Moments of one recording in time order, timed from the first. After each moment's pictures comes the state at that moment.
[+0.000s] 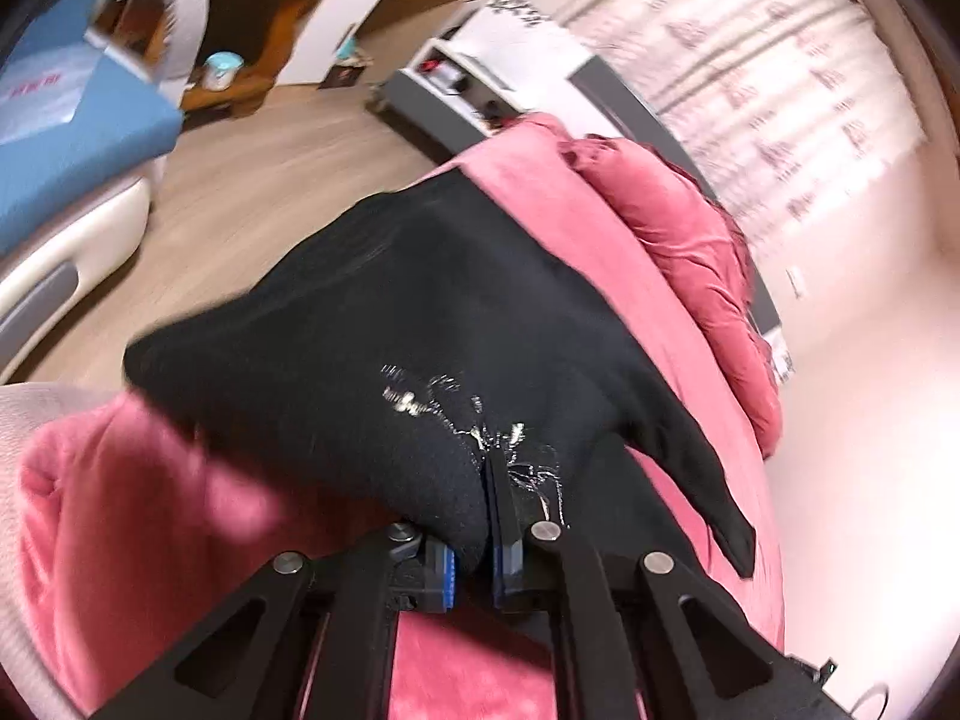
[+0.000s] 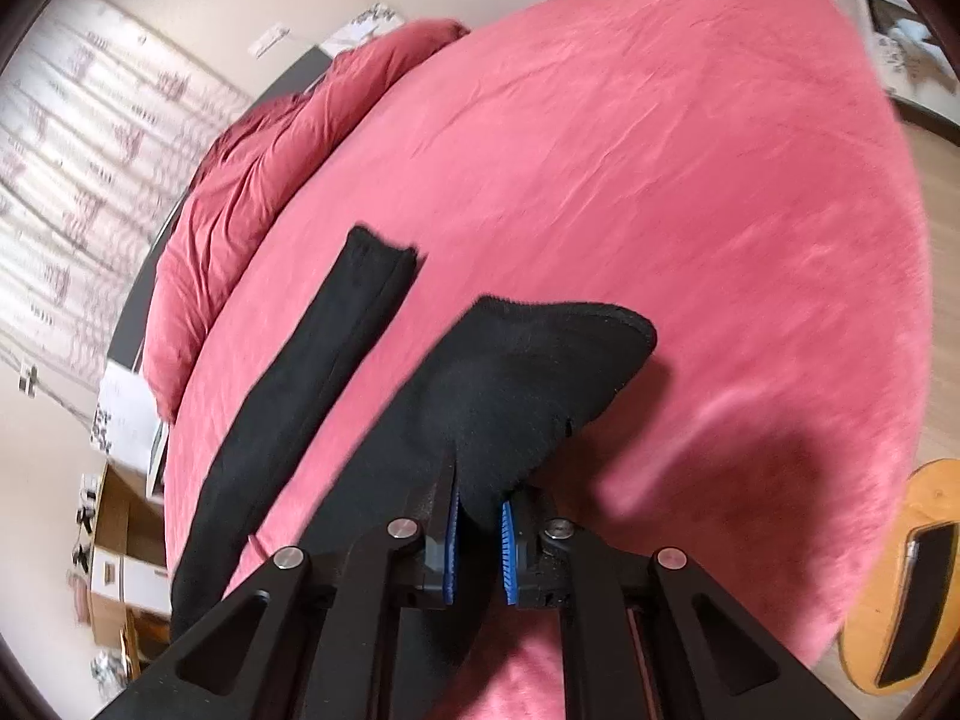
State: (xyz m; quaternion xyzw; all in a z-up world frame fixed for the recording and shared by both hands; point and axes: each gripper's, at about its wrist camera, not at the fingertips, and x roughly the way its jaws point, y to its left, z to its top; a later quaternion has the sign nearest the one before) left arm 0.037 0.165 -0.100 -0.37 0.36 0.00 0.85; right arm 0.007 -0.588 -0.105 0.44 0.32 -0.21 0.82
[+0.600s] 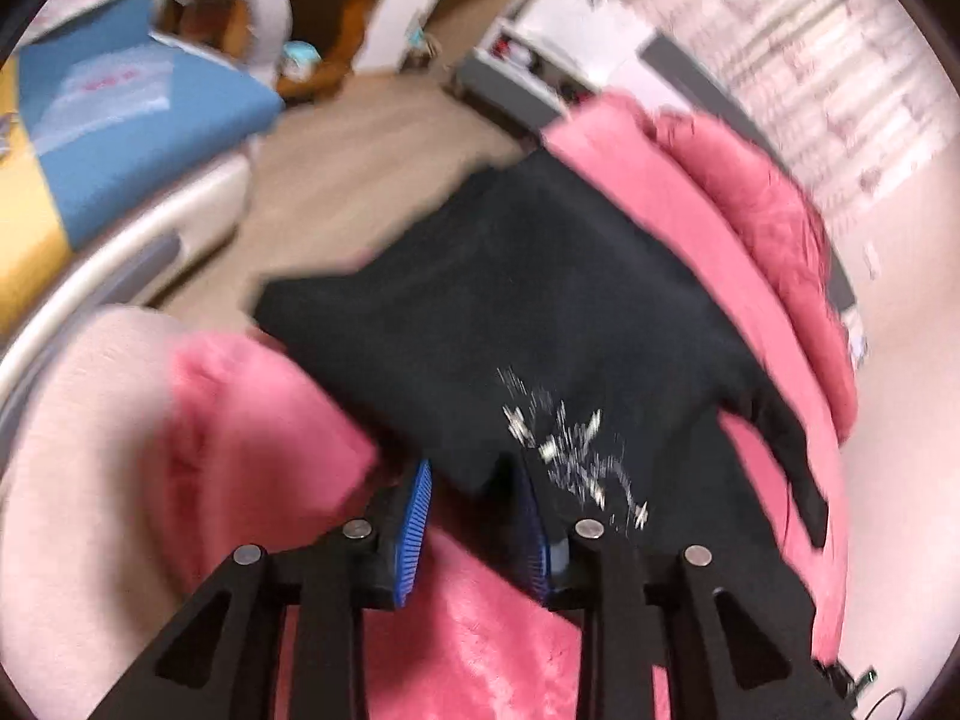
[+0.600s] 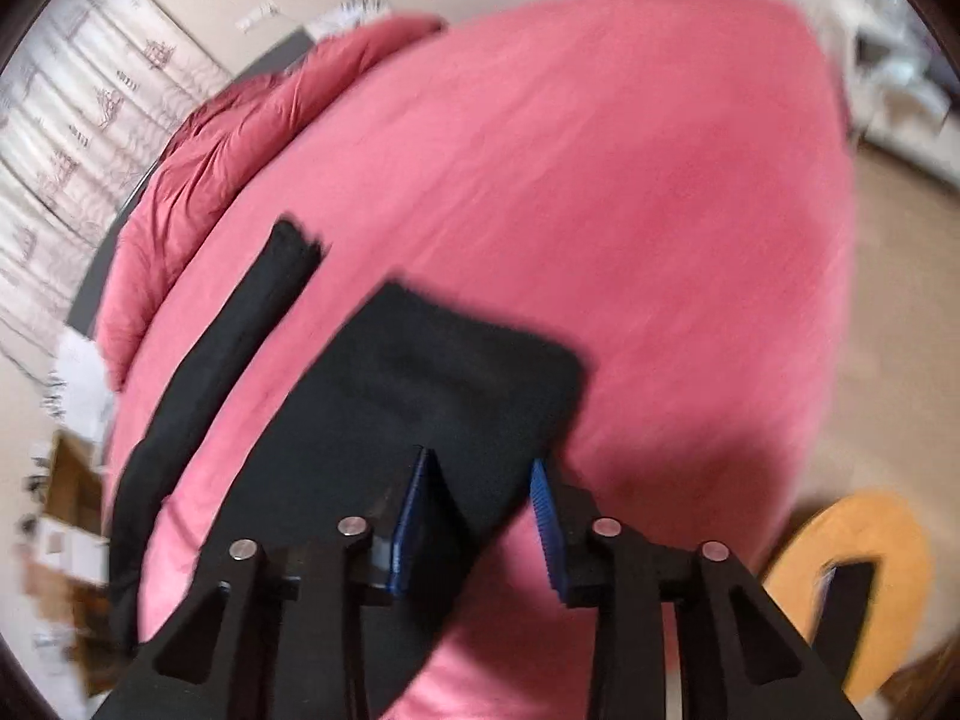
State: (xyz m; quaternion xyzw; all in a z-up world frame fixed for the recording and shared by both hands) left arm -0.013 0.175 -0.102 -0.34 0.41 0.11 0.84; right arm -0.046 -0.612 -0.109 0.35 0.33 -0.27 0.83
